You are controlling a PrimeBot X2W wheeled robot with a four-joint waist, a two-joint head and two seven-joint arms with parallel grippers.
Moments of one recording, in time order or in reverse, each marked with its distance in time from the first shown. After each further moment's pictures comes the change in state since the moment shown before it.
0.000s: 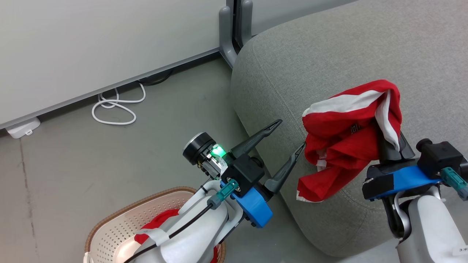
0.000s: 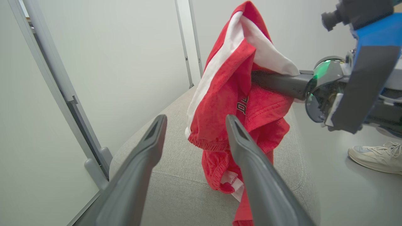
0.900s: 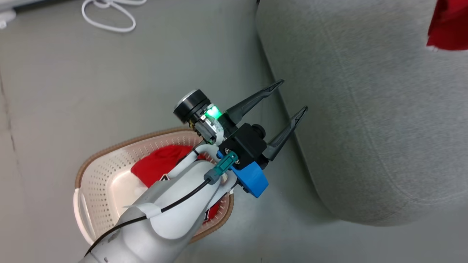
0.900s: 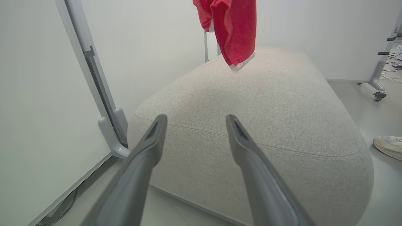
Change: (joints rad) left arm -0.157 0.053 -0.020 -0.022 0.049 -0.005 0.002; right arm -0.580 -0.235 -0.232 -0.099 0.037 0.000 0.000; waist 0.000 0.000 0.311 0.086
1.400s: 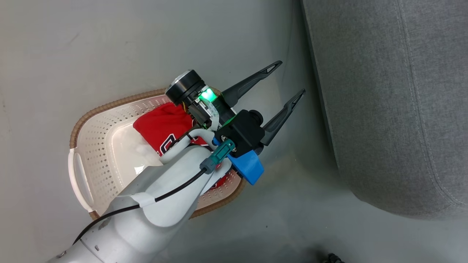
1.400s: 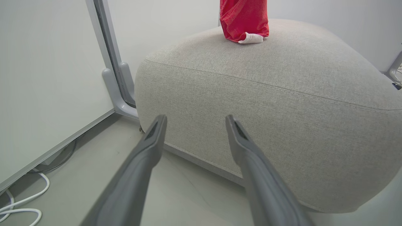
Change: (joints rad) left arm -0.075 0.030 -0.015 -0.012 0.021 0.005 0.002; right arm -0.144 -0.156 -0.076 0.293 0.015 0.000 -0.002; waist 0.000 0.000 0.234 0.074
